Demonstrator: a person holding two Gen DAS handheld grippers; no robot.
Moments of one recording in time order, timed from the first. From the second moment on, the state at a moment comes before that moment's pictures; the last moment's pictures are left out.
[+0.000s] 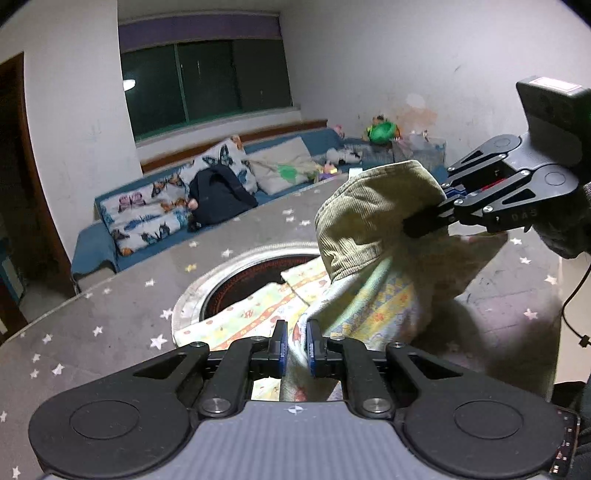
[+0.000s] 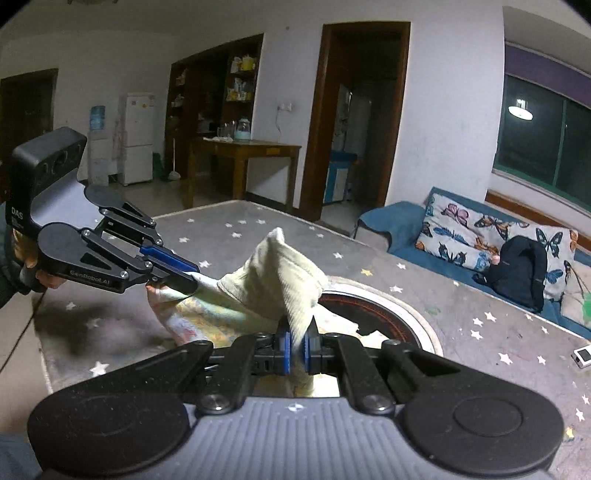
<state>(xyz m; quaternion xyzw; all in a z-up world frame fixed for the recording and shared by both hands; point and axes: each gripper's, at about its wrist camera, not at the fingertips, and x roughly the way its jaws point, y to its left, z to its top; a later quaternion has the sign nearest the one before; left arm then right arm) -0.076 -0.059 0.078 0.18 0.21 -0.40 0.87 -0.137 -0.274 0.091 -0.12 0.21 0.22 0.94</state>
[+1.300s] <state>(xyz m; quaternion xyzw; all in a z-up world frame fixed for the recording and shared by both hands) 0.062 -0.097 0.046 0.10 0.28 -0.27 0.91 0.027 -0.347 0.015 -0.05 0.31 0.08 0.95</state>
